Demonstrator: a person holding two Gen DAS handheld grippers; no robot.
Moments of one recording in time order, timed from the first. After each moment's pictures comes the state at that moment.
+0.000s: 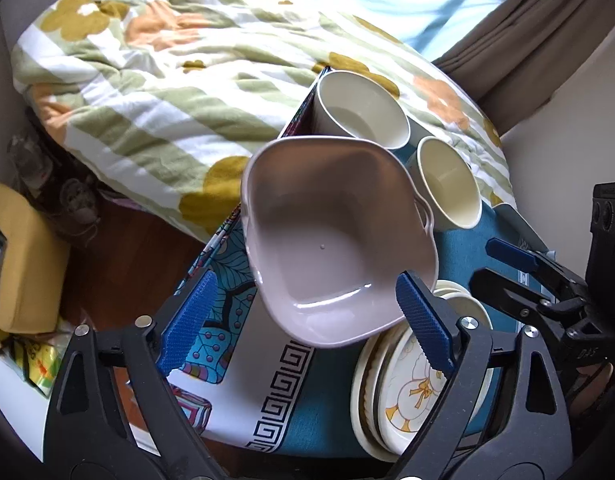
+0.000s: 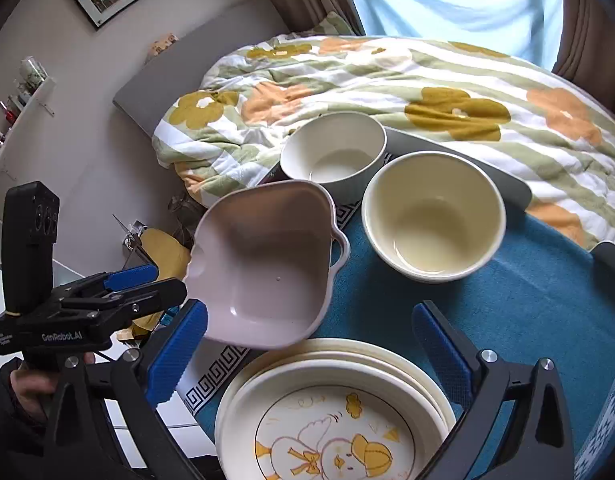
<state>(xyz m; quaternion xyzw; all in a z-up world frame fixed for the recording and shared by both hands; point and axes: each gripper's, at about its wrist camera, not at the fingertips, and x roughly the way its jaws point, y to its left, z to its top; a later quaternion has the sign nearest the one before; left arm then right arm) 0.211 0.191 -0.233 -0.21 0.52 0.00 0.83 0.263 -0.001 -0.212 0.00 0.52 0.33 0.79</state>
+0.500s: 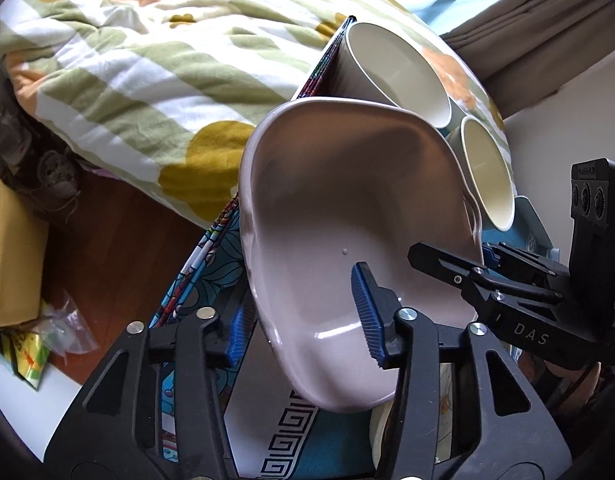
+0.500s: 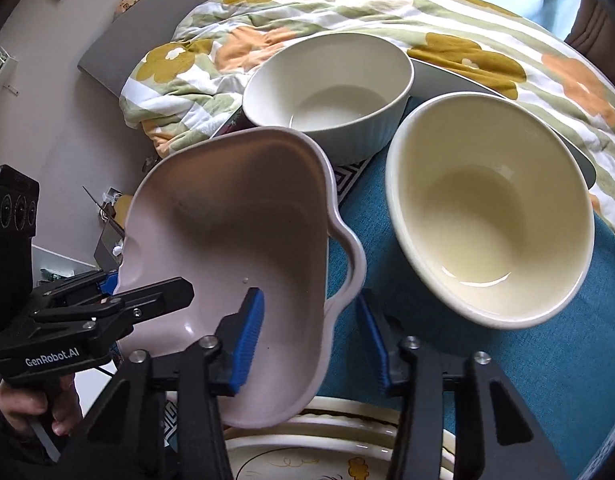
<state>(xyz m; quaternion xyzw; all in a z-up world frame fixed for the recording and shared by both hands) 0.247 0.201 -0.287 -0.24 0.57 -0.02 0.79 0.302 0.039 -0.271 -0.03 0.59 0.30 0.75</state>
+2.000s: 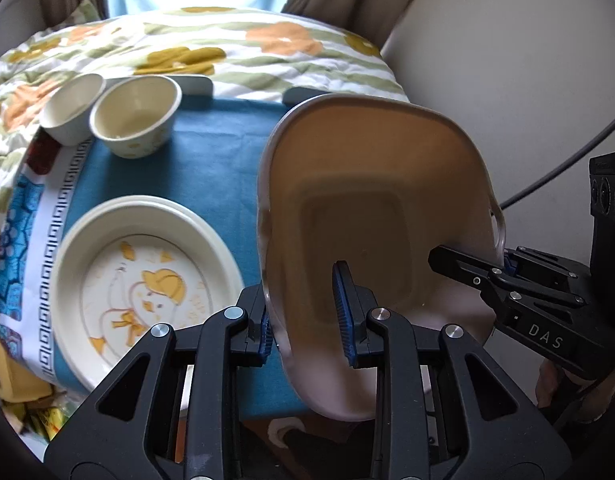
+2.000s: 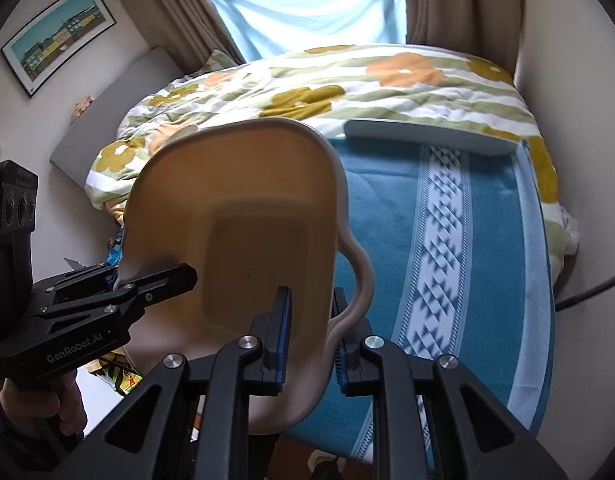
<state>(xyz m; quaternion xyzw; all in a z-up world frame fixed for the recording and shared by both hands) 0.154 -0.126 -0.197 -0.07 0.52 -0.17 0.83 0.128 -0.267 -0.185 0.07 0.51 0.15 0.85</state>
